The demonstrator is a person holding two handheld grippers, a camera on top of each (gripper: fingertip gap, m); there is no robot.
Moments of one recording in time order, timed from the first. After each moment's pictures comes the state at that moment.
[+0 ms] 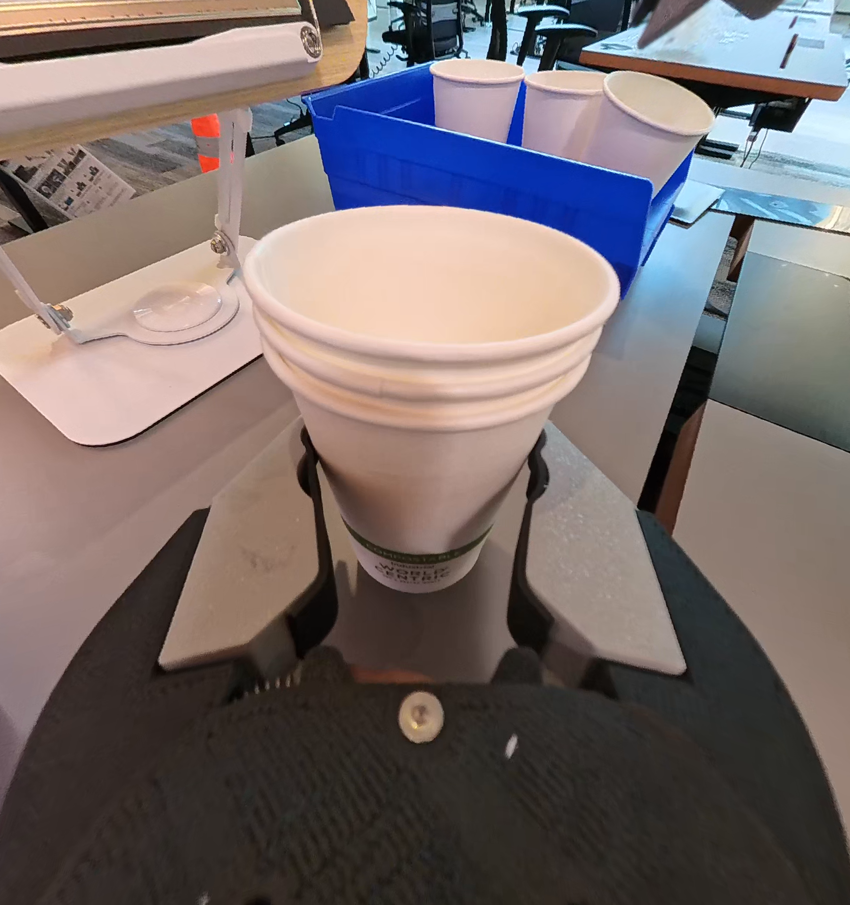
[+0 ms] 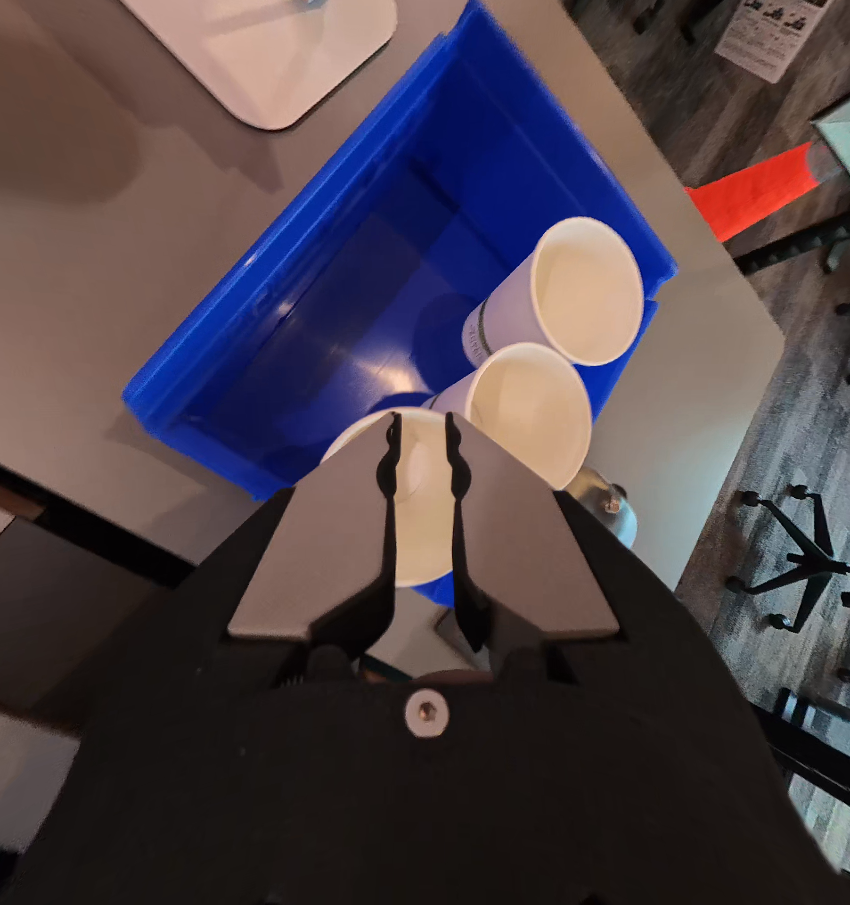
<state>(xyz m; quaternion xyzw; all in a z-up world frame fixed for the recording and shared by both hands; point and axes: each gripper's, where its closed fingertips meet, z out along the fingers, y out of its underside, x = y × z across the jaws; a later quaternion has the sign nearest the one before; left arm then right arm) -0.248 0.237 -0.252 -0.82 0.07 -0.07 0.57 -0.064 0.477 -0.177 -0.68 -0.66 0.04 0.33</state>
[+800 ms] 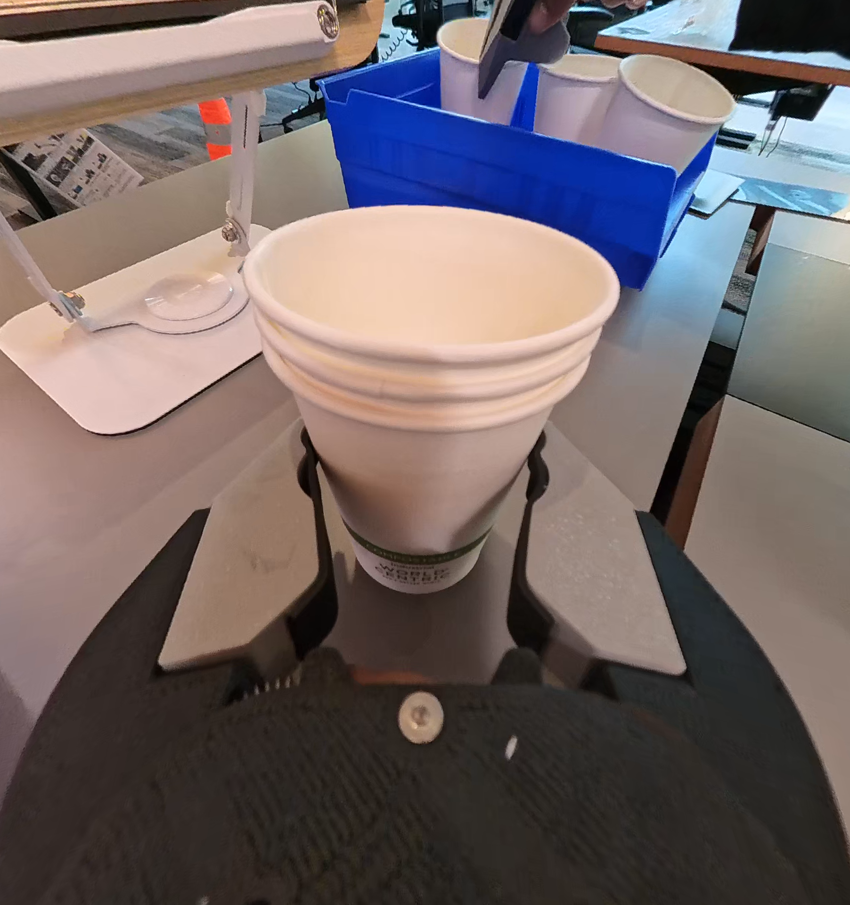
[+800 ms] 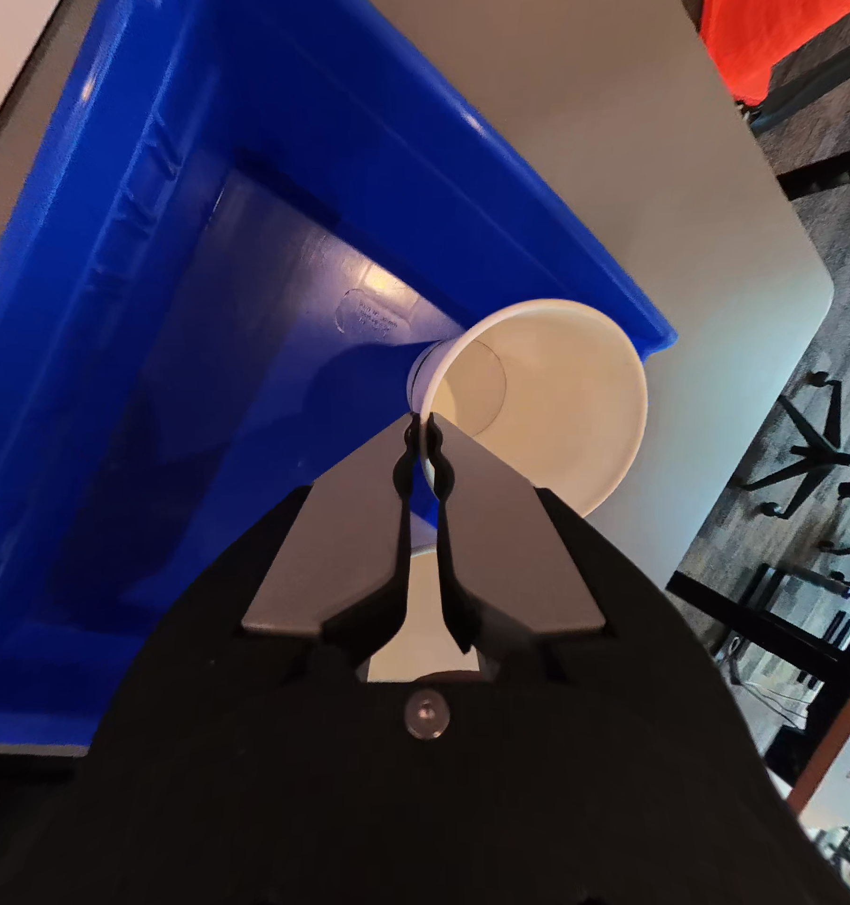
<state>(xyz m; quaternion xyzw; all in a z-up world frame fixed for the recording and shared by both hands) -0.256 0.238 -0.256 -0.82 0.07 -0.06 0.56 -0.144 0.586 -0.239 -0.74 -0.62 -0.05 0.23</state>
